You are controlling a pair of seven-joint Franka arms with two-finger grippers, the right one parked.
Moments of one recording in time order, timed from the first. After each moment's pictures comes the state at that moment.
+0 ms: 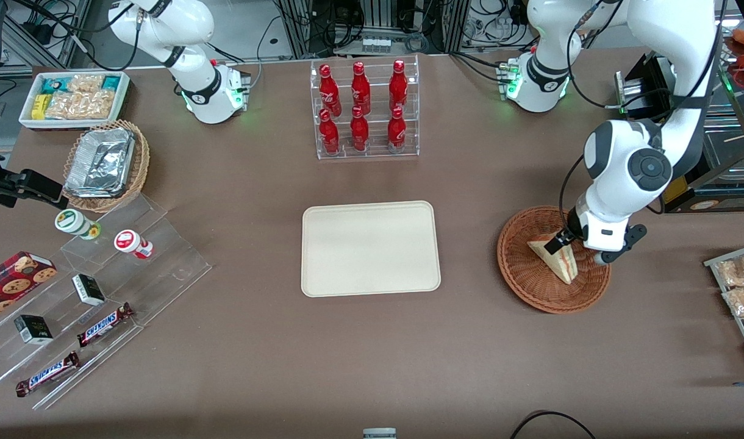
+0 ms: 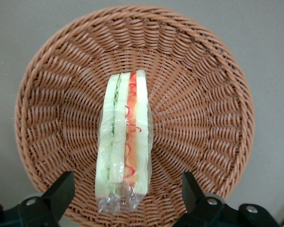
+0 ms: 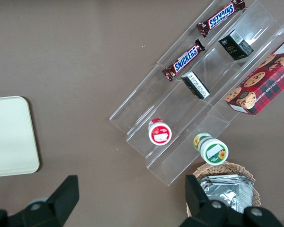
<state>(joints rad) 0.00 0.19 -0.12 -2.22 0.03 2.42 -0.76</state>
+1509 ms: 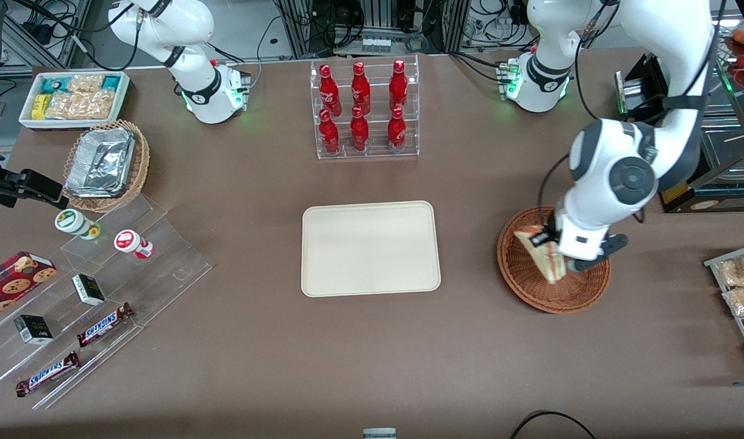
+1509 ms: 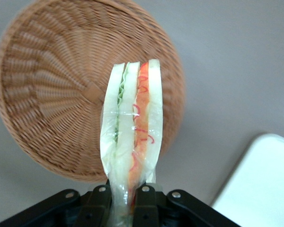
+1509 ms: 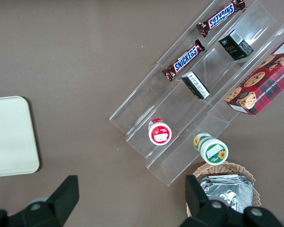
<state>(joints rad) -0.07 0.22 -0.23 -1.94 0.03 2.07 -0.74</state>
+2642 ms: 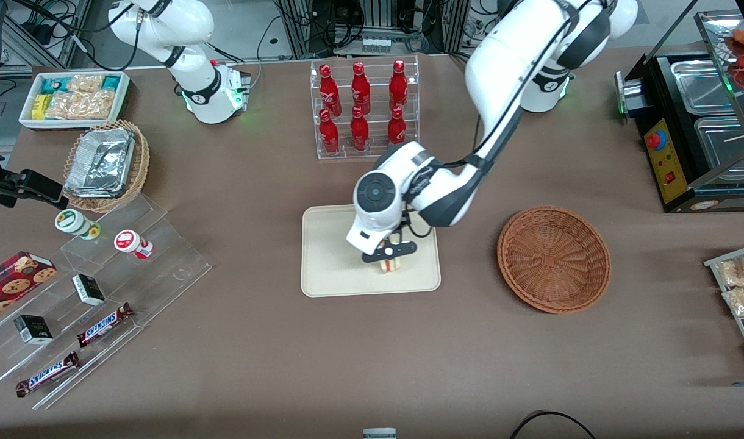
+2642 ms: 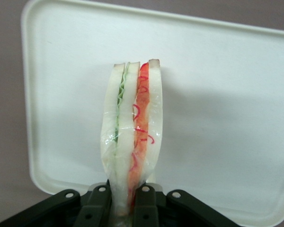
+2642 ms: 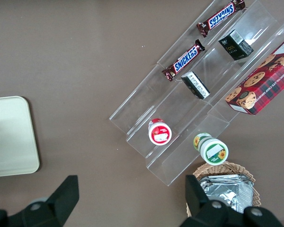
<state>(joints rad) -0.61 0.82 -0.24 -1.25 0.08 1.93 -1.02</state>
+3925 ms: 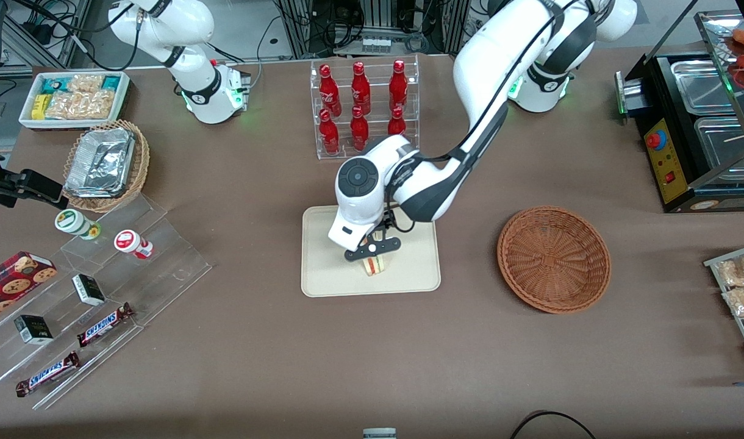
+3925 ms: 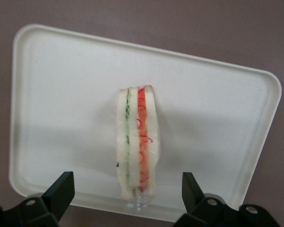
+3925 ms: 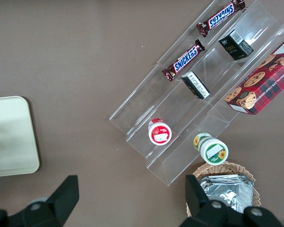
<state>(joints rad) -0.63 0.80 -0.23 -1.17 0.12 1.92 -1.05</state>
